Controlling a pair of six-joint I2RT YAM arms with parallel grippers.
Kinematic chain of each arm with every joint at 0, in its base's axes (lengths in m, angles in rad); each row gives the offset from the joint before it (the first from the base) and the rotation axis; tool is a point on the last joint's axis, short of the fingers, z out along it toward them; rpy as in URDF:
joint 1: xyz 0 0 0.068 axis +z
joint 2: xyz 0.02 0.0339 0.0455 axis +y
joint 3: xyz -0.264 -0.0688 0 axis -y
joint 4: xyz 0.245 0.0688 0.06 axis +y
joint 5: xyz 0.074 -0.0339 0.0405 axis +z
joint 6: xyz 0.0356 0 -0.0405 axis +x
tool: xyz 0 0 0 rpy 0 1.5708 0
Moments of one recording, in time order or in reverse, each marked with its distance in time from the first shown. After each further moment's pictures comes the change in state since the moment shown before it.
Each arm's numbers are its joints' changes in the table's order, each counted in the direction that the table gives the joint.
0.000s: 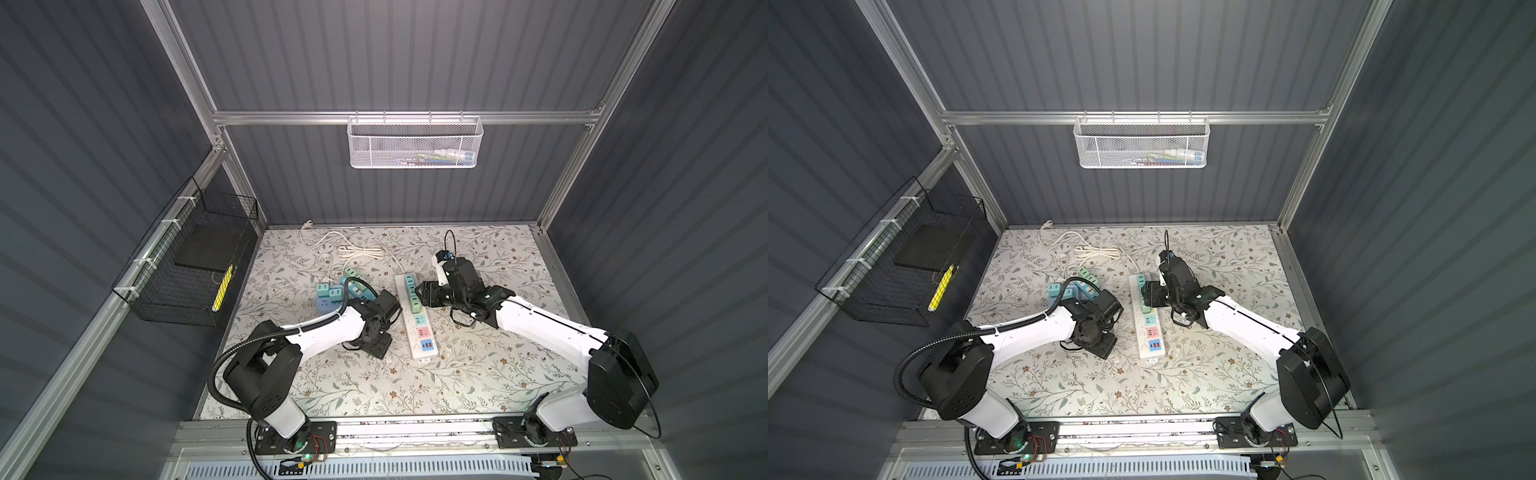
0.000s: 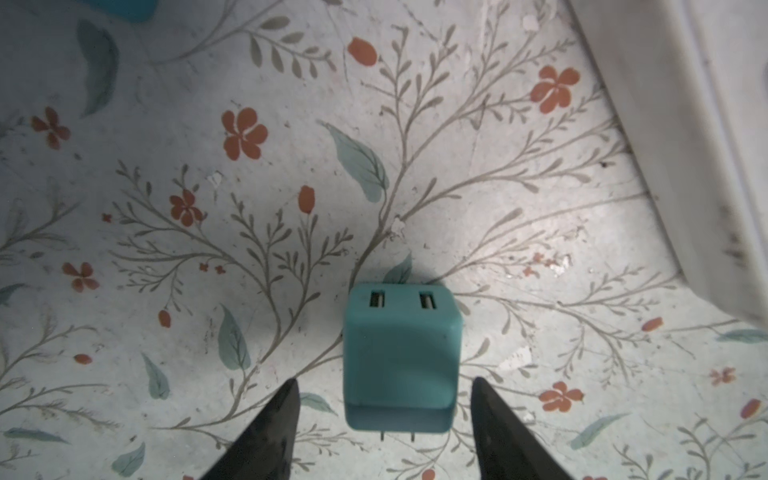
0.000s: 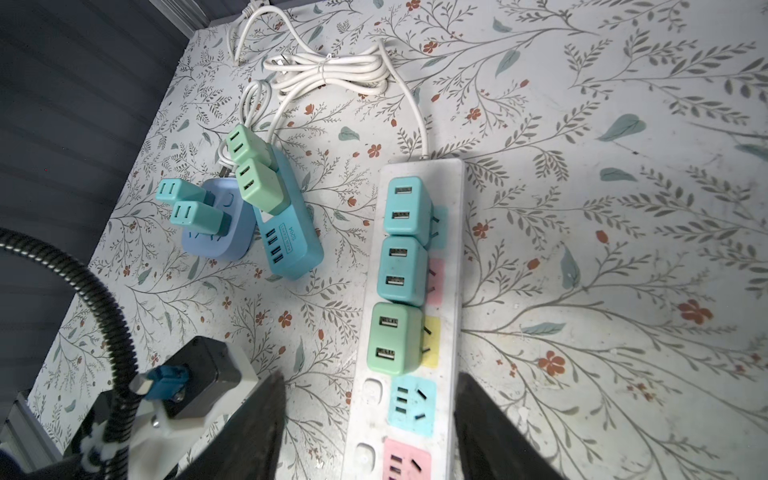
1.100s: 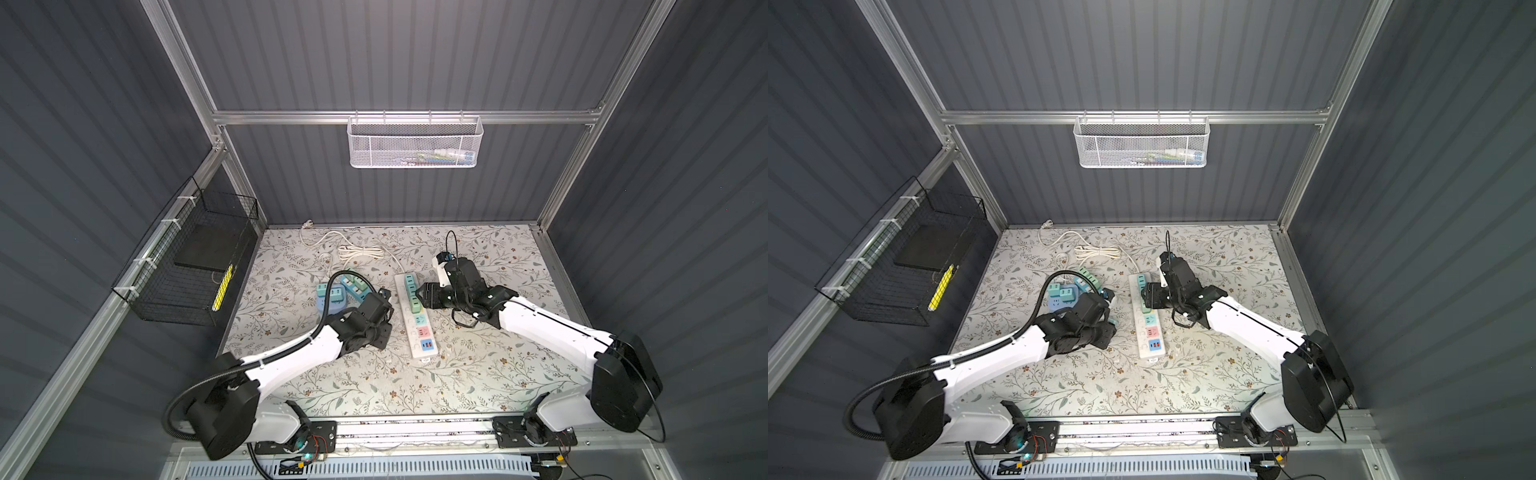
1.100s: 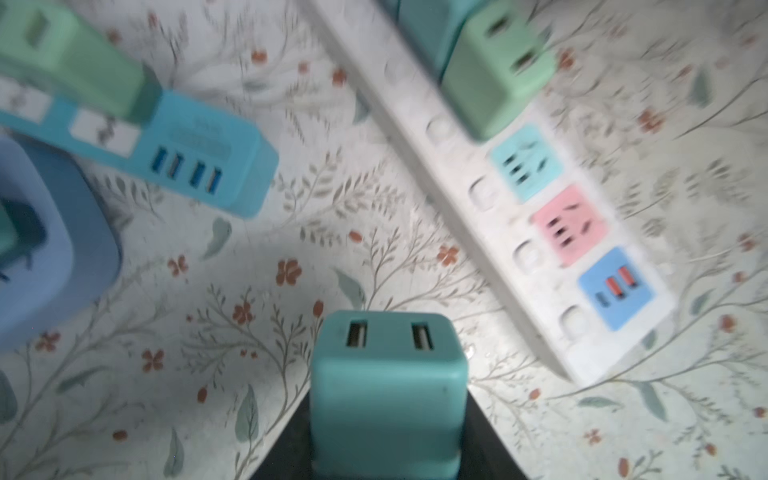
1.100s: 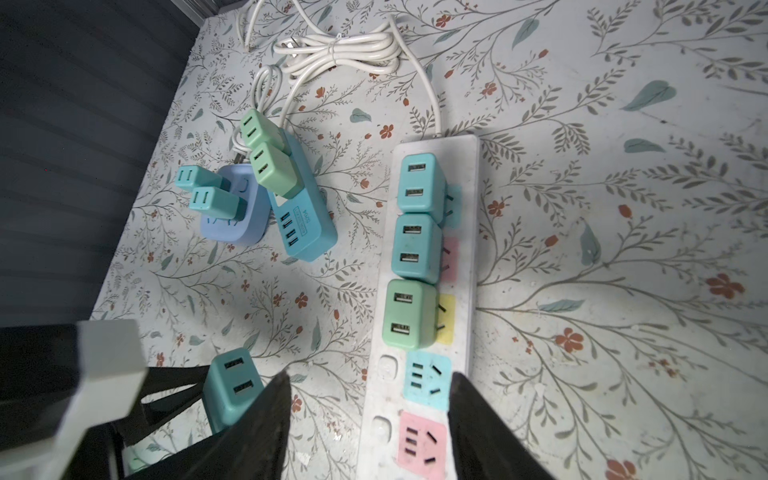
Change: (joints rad) left arm -0.042 -0.331 -0.212 -0.437 0.072 -0.017; right arm 0.000 -0.048 0.000 0.052 0.061 0.035
